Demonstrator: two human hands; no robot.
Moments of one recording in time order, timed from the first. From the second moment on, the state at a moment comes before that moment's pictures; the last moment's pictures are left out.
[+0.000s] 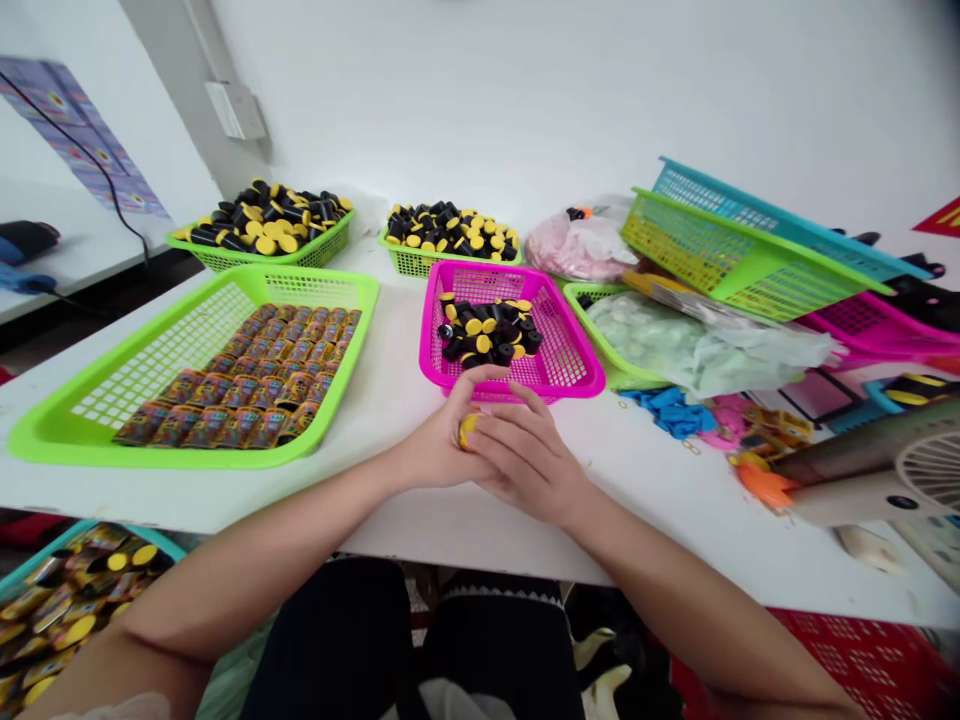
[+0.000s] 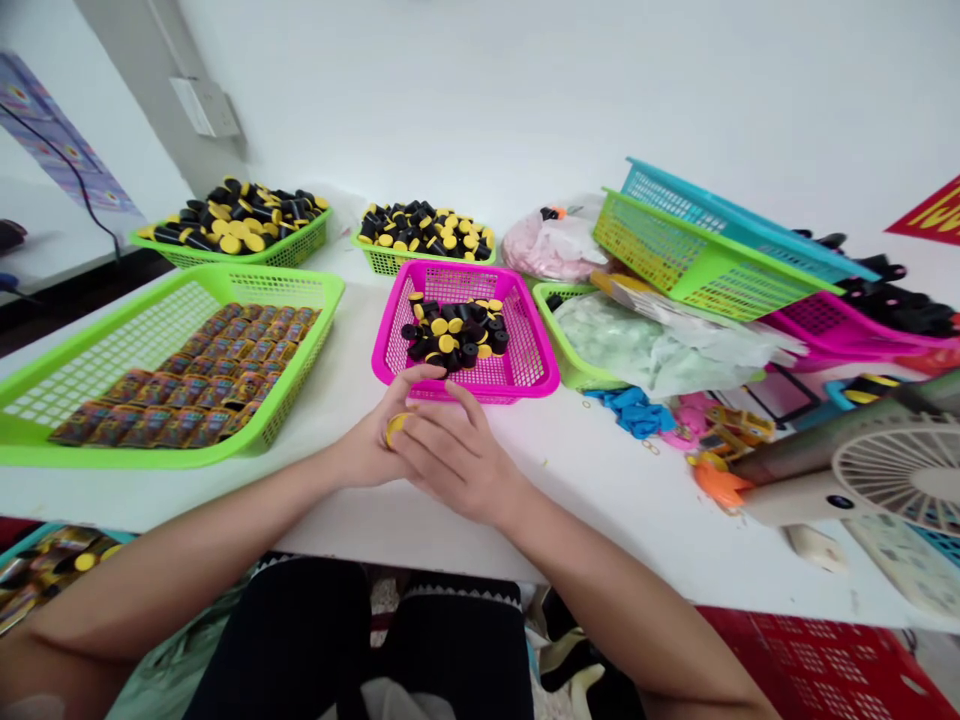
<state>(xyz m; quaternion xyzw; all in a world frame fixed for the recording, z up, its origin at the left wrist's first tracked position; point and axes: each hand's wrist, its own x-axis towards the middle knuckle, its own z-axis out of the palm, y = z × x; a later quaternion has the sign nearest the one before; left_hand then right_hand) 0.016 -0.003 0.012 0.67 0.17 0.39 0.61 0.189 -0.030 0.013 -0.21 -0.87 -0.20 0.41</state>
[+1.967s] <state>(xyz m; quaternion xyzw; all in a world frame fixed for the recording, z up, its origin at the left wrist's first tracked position) -0.132 0.069 0.094 0.78 0.63 0.03 0.08 0.239 0.041 0.028 -0.44 -0.65 0.20 0.59</state>
